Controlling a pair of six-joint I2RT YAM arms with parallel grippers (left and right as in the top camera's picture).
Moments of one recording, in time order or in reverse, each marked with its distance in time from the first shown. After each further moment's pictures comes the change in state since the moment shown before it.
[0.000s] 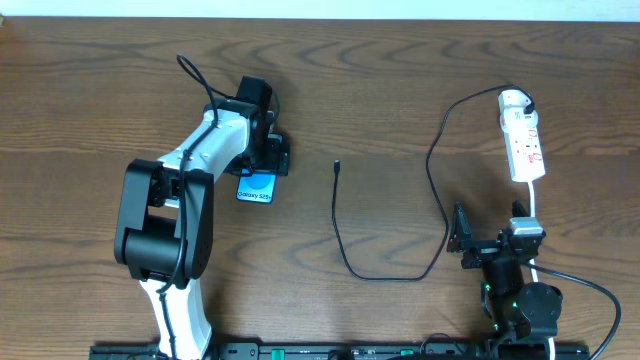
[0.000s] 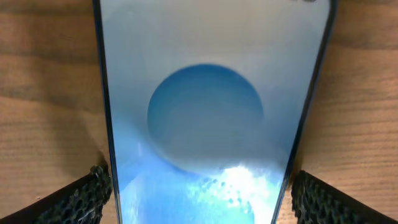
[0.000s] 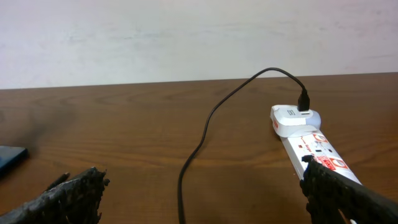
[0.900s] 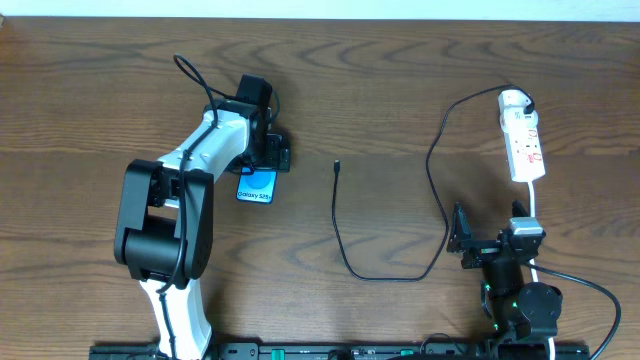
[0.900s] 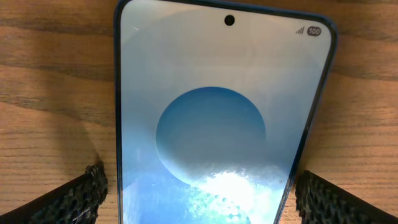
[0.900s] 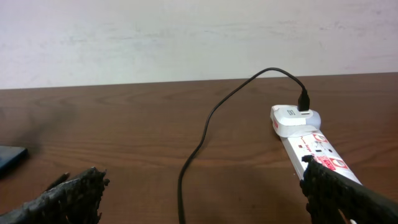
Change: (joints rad) left arm 0.000 -0.001 -0.004 0.052 -0.011 -0.040; right arm 0.000 0.000 0.000 0.000 0.000 0.000
